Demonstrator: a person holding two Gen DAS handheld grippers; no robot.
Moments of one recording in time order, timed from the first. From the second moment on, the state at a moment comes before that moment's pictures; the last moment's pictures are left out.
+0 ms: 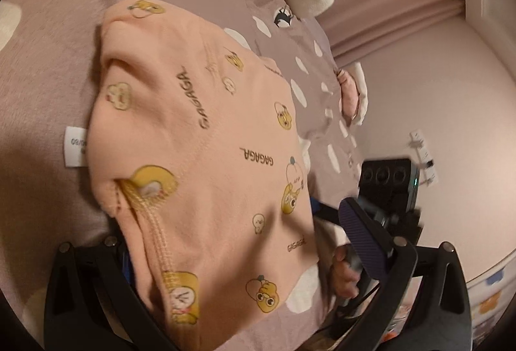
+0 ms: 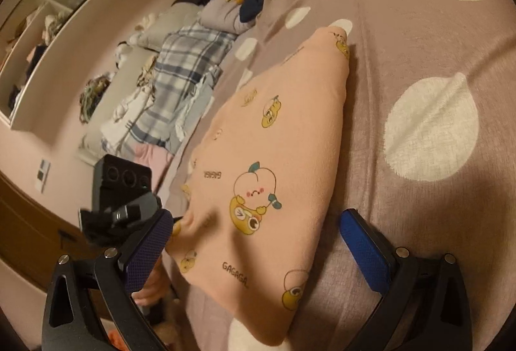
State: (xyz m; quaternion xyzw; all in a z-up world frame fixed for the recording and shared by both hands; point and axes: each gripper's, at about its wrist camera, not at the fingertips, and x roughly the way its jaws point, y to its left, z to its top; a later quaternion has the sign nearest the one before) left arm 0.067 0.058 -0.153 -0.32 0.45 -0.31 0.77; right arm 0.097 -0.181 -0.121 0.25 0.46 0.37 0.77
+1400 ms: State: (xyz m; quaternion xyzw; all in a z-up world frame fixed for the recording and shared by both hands) left arm 0.087 0.045 -0.171 -0.34 0.49 -0.23 0.77; right arm 0.161 -0.168 -0.134 0.27 0.52 0.31 0.75
